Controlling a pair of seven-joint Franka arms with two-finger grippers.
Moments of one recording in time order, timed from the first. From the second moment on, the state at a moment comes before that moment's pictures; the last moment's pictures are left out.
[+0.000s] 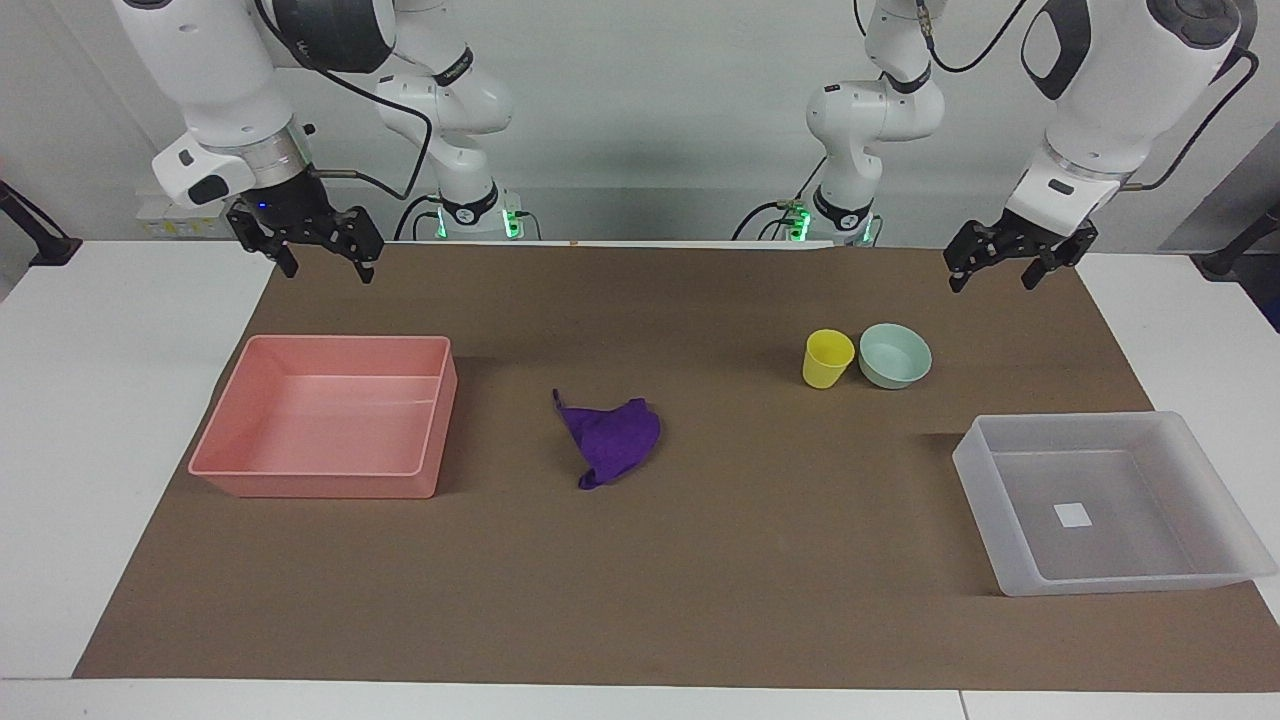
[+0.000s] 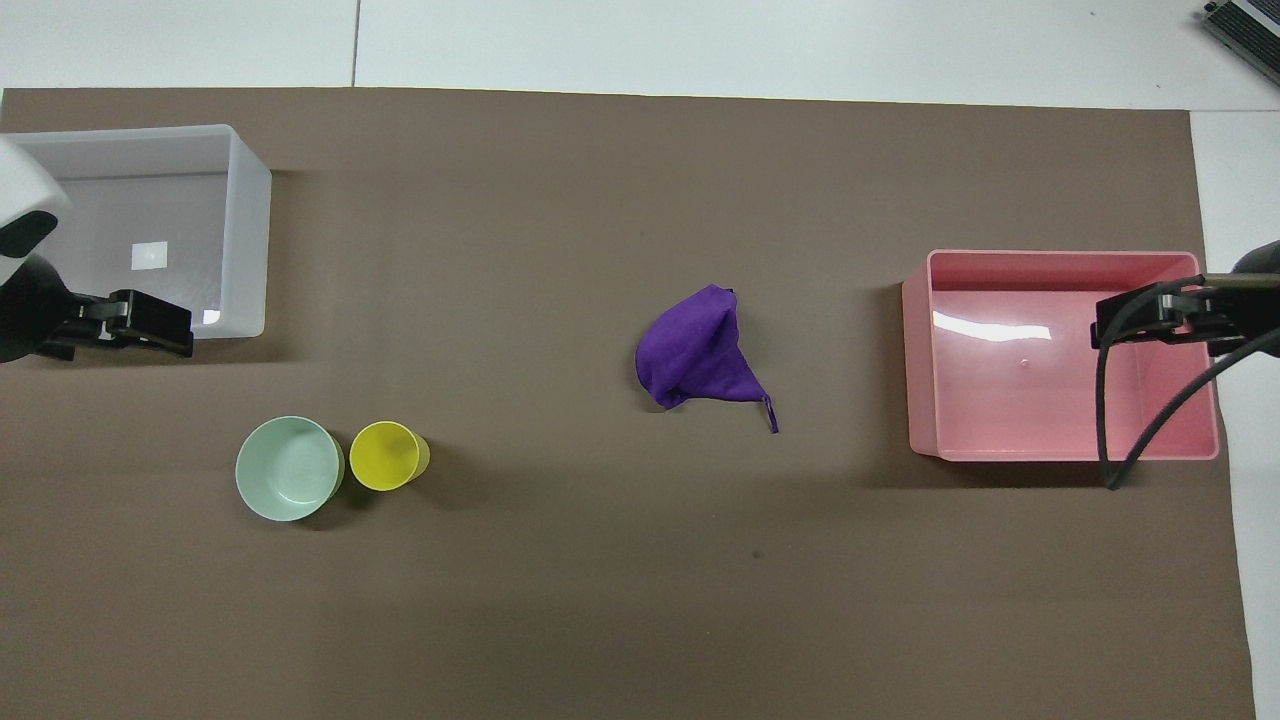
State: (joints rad) left arm -0.03 -0.04 -0.07 -1.65 0.02 1.58 -0.08; right arm -0.01 -0.01 -0.01 -1.61 -0.03 1.57 0.07
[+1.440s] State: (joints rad) left arm 0.05 -0.02 -0.07 -2.03 -0.10 1.79 0.10; right arm 0.22 0.10 0.01 -1.79 -0.02 2.00 0.31
